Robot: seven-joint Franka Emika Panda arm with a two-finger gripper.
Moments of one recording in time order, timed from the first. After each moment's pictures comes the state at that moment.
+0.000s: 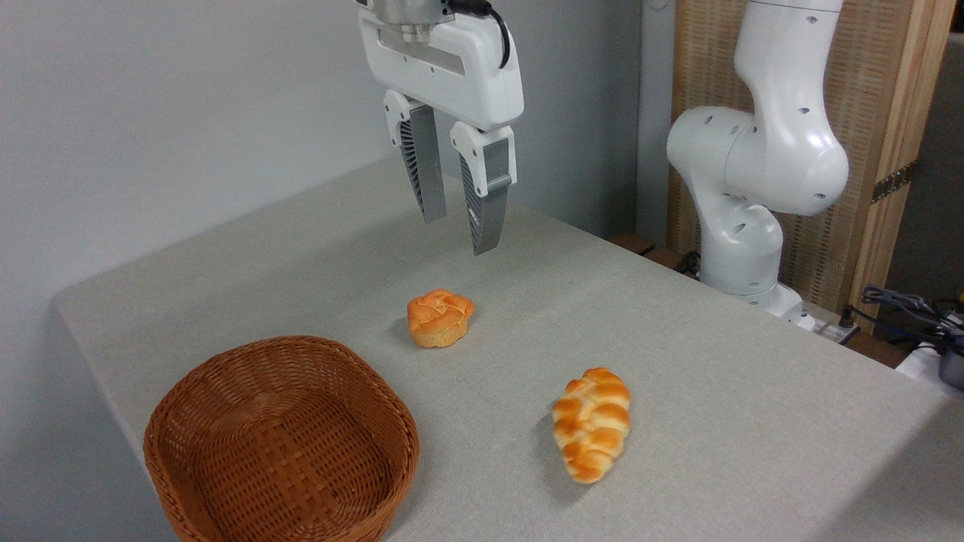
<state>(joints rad) -0.06 -0.26 0.02 -1.86 -0.02 1.62 0.82</state>
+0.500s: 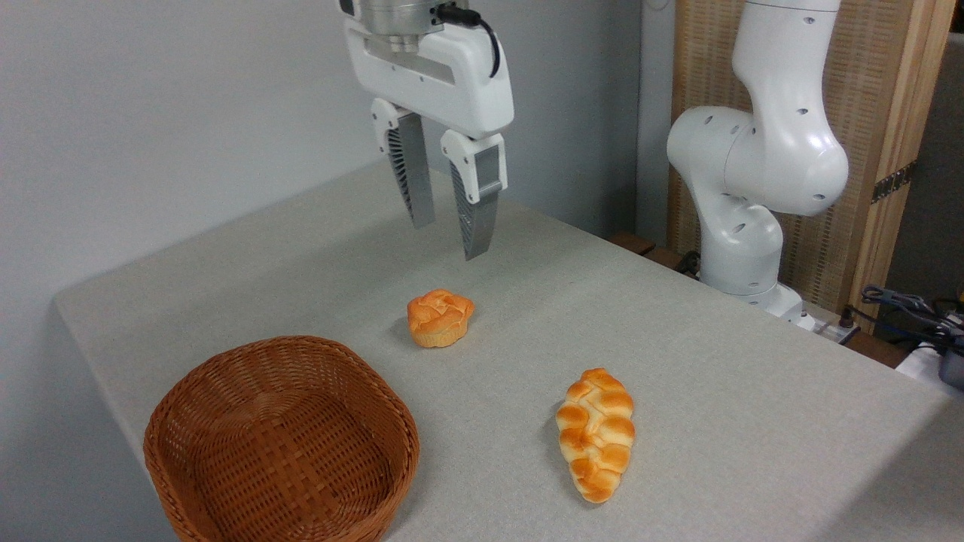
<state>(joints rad) -0.06 -0.23 0.01 -1.84 -0.03 1.62 0.75</state>
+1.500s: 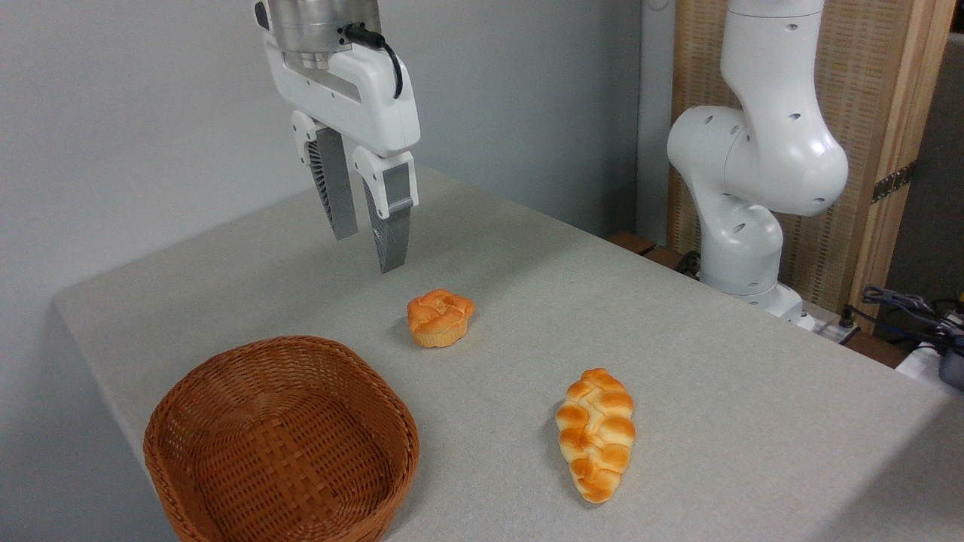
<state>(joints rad) -0.07 -0.06 -0.06 -1.68 -0.06 1.68 0.67</state>
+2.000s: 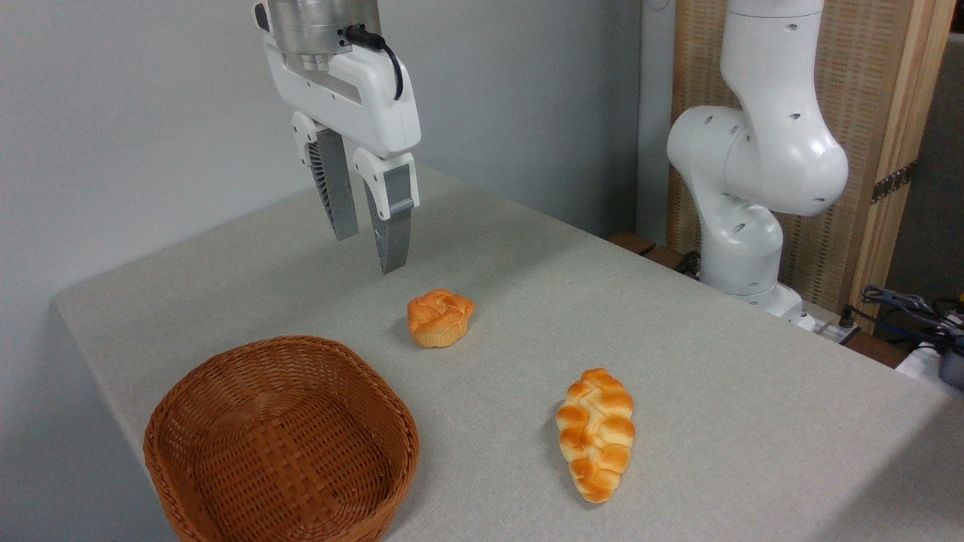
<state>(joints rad) -0.07 -0.06 -0.06 -1.68 -0.06 1.67 0.67</state>
